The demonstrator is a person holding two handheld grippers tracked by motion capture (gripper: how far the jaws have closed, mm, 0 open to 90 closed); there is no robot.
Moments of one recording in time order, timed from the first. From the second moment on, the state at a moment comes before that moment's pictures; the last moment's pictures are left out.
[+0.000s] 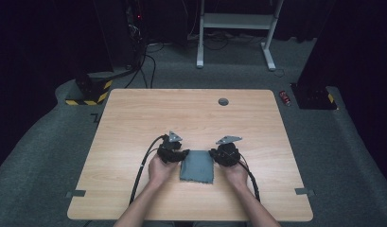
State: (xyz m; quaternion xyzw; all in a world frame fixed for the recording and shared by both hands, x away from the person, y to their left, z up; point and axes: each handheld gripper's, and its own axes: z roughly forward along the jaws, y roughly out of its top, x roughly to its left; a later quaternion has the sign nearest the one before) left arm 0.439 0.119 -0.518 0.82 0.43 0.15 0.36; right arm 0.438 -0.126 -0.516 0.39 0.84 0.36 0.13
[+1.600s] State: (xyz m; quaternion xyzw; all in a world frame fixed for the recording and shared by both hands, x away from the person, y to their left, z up) left arm 0.440 0.134 -0.515 0.81 0.44 0.17 0.34; right arm 0.480 -0.098 -0.513 0.39 0.85 0.32 0.17
